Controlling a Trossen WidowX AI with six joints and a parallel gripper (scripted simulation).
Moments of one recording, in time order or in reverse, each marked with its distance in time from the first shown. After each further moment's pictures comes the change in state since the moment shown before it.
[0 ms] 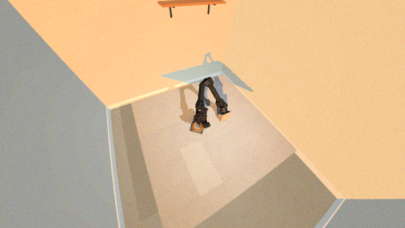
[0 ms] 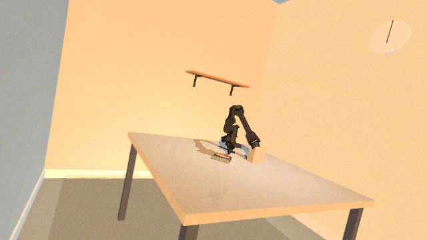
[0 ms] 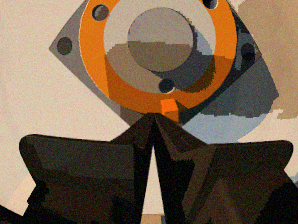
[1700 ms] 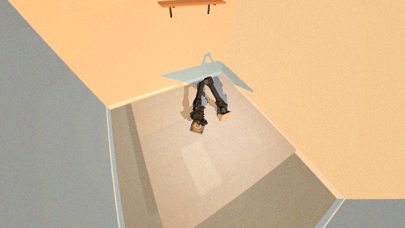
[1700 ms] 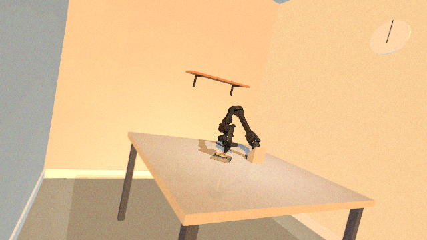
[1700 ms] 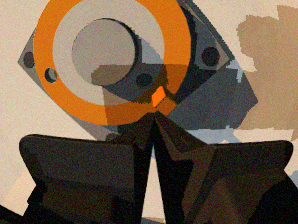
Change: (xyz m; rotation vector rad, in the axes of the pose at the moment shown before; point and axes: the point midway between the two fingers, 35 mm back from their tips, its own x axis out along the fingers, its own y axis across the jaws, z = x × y) arm 0.003 -0.035 0.010 -0.013 0.018 -0.011
